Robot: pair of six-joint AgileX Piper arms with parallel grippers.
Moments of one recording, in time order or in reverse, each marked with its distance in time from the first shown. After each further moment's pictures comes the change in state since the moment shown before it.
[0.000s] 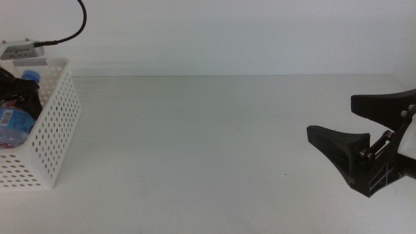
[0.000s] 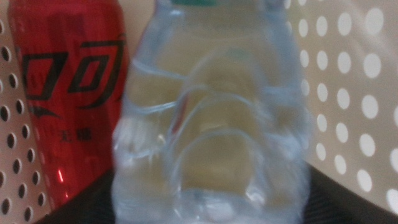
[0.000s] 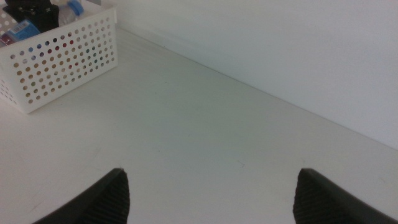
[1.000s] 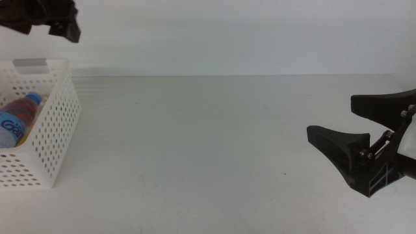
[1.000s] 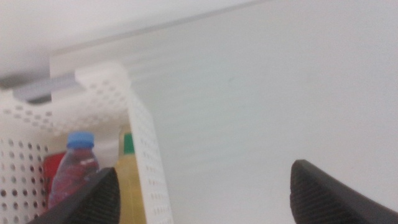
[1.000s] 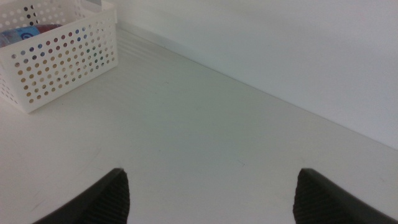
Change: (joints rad) left arm -0.383 -0.456 0.067 0.198 -0.157 -0.246; right arm 0.000 0.000 0.000 0.000 0.000 0.000
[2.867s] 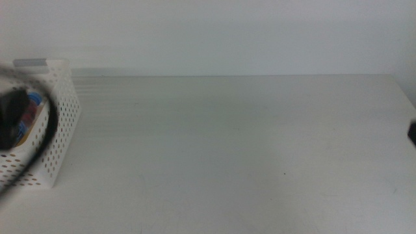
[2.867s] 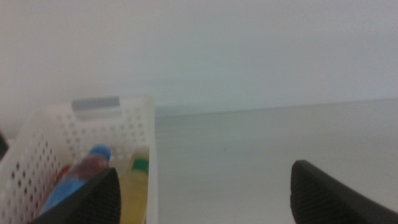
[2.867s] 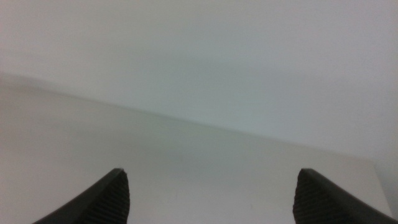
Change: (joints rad) left arm -0.045 -0.932 1.106 0.141 -0.809 -0.286; right arm -0.357 -0.326 0.179 -0.009 -0.007 0.000
